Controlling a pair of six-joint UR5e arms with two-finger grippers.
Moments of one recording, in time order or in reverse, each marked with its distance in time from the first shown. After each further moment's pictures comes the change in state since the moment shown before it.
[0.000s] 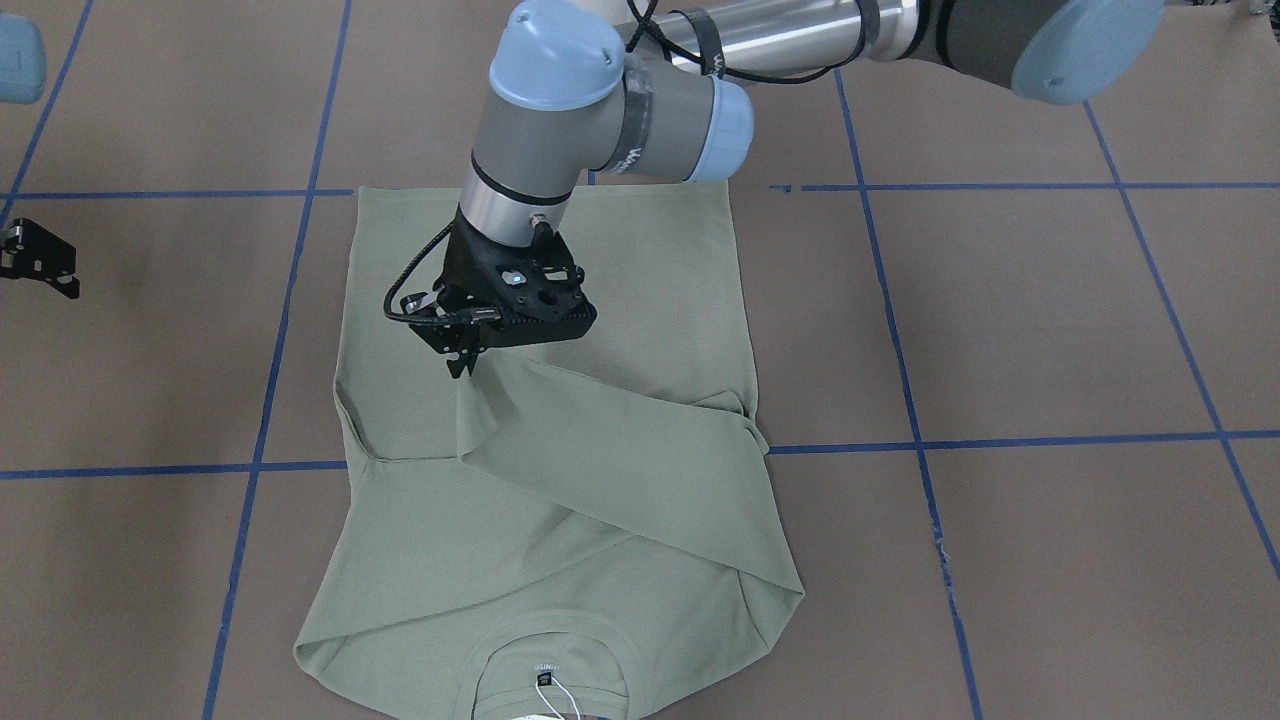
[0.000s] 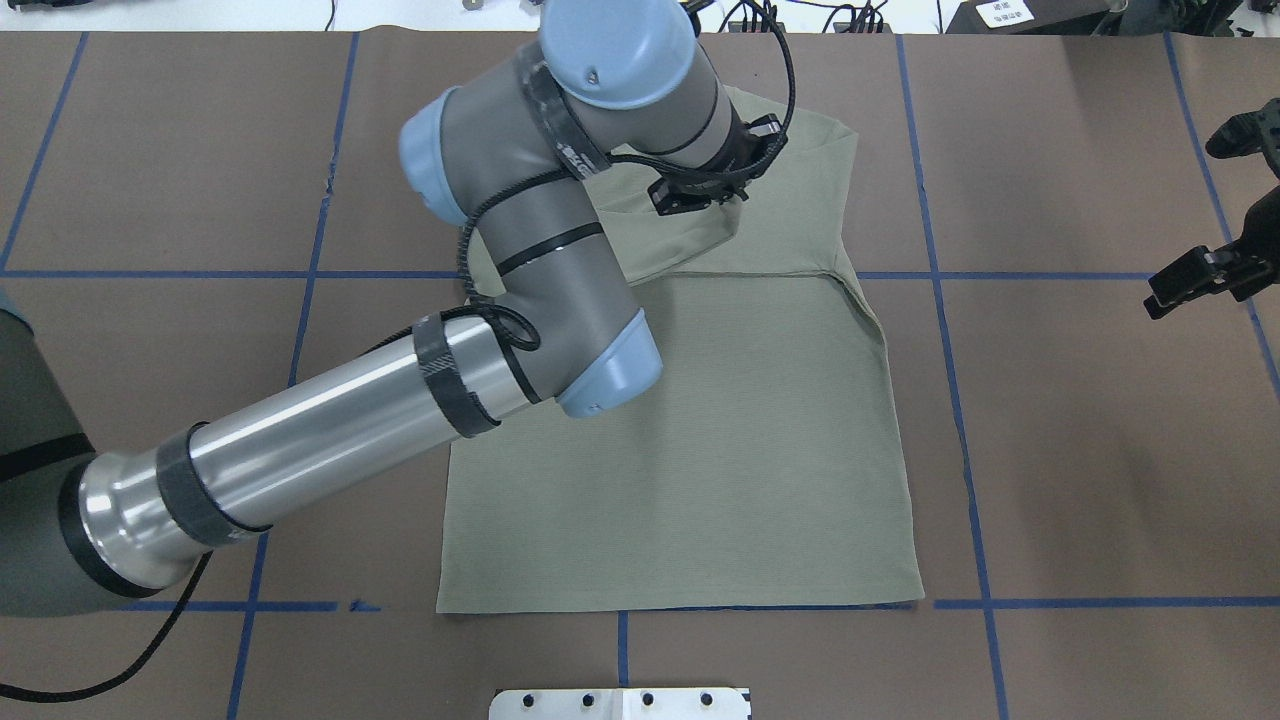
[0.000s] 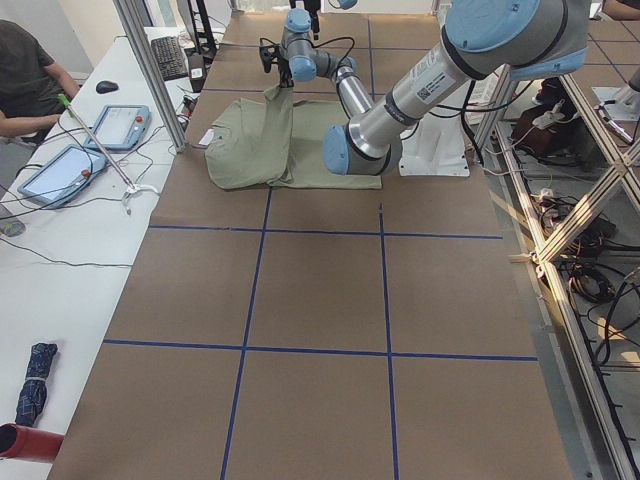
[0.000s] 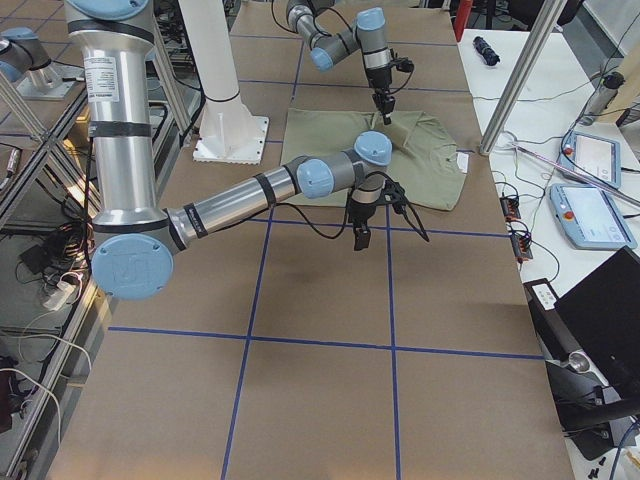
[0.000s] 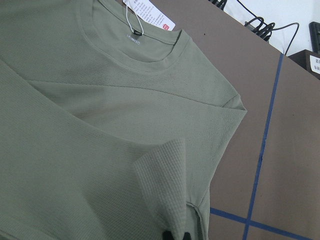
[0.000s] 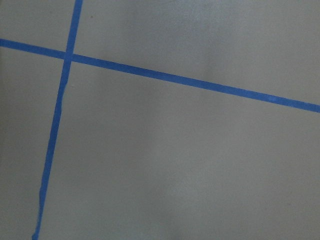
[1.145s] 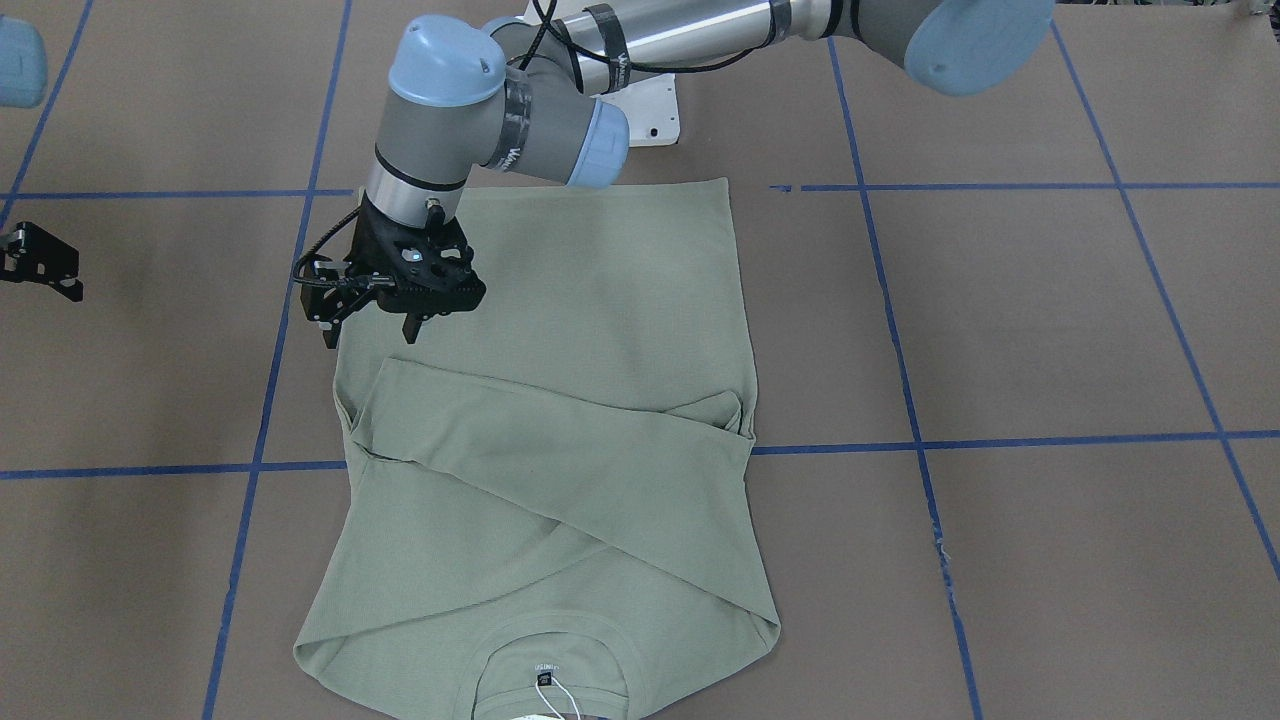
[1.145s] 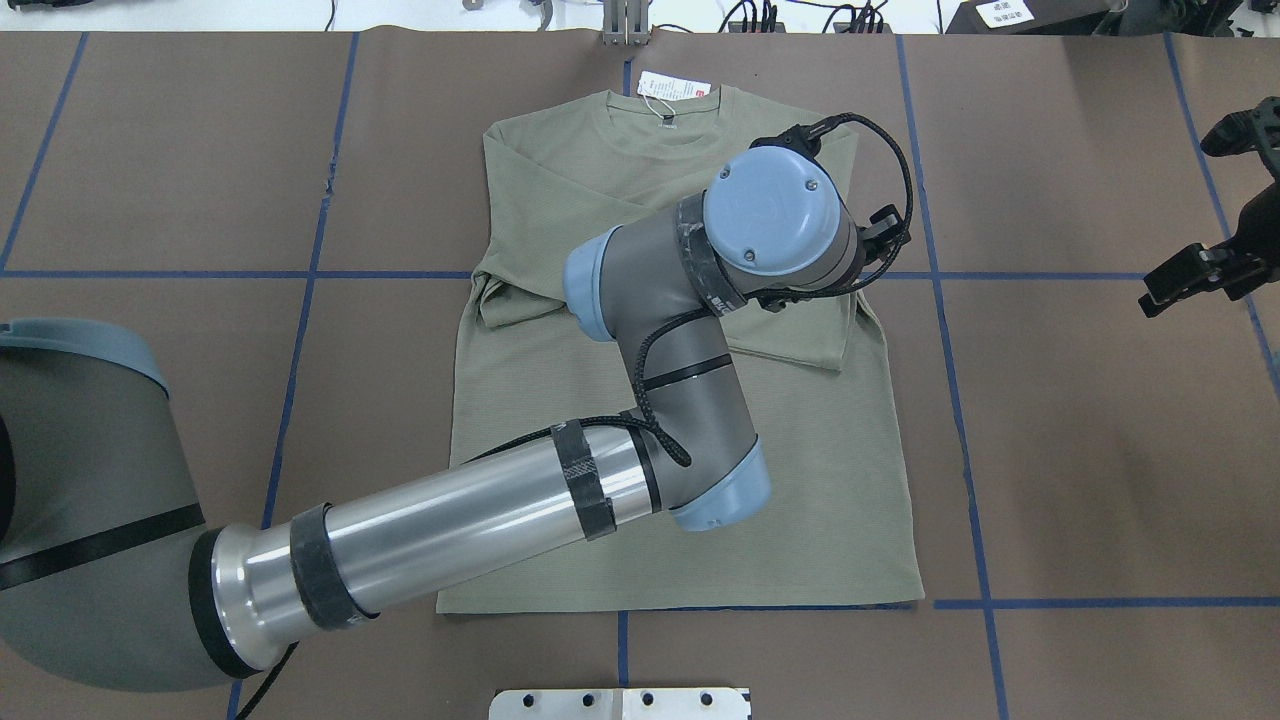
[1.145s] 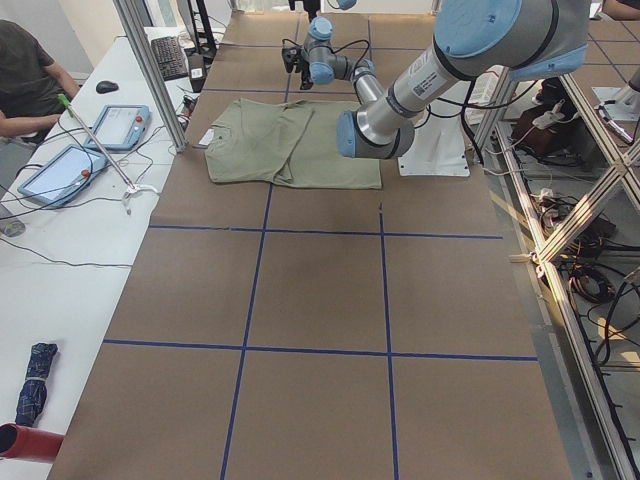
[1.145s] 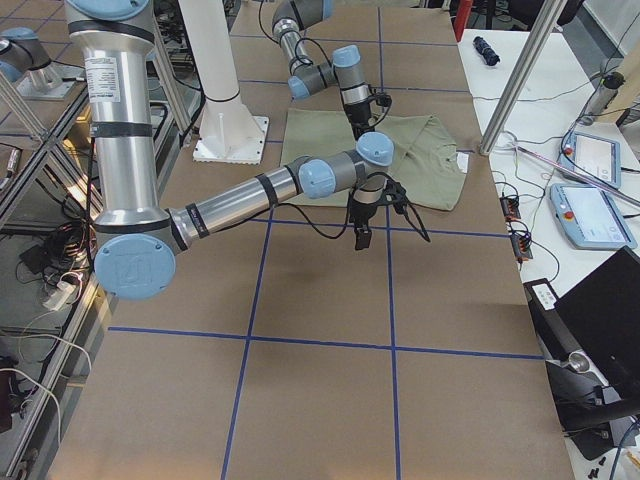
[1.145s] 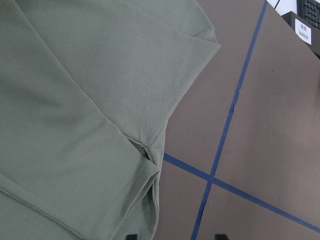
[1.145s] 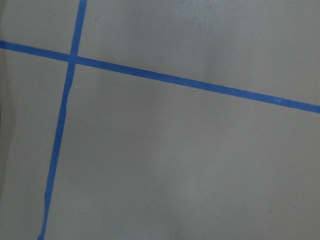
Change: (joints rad) left arm 0.134 -0.073 0.150 -0.171 0.156 -0.024; right arm -0.001 0.011 -0.007 0.000 0.015 0.004
